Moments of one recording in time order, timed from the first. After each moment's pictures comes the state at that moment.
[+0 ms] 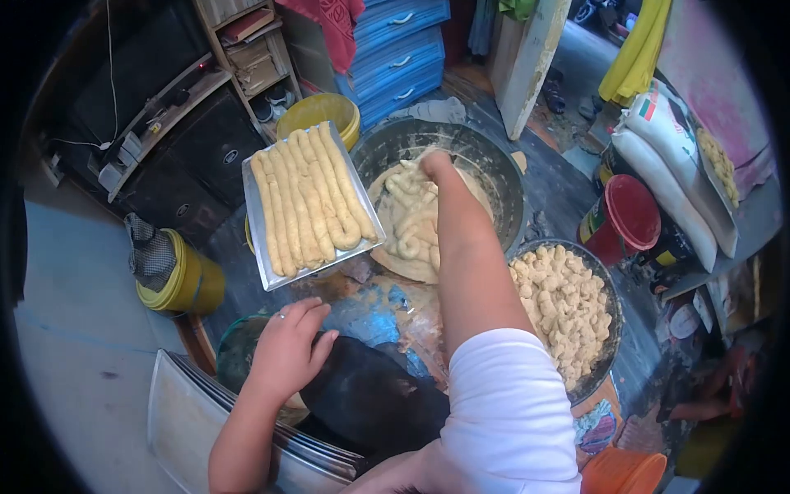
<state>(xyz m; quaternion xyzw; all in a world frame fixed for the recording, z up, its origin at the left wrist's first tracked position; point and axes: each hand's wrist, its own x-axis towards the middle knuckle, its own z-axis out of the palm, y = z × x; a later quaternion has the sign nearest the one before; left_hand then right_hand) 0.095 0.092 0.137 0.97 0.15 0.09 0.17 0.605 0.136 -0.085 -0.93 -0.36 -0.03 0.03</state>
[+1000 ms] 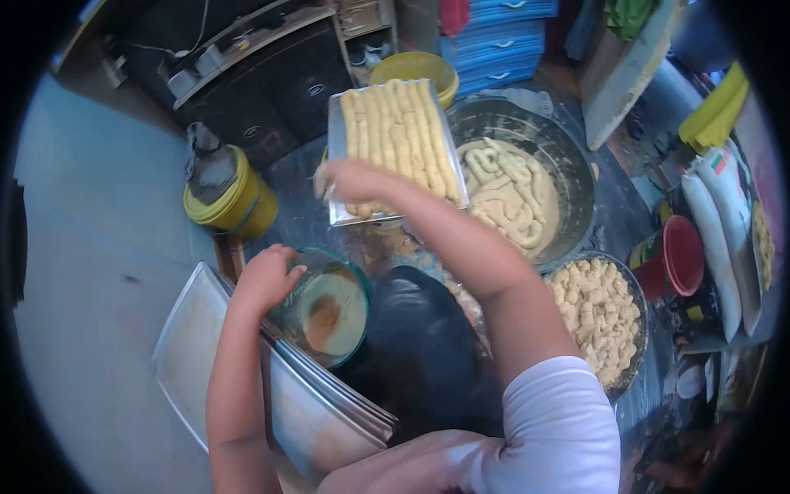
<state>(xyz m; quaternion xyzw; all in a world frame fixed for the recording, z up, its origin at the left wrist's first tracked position) -0.011 0.184 0.113 0.90 0.41 -0.05 0.12 0.243 0.218 0.067 -0.51 -0.75 0.25 0.34</state>
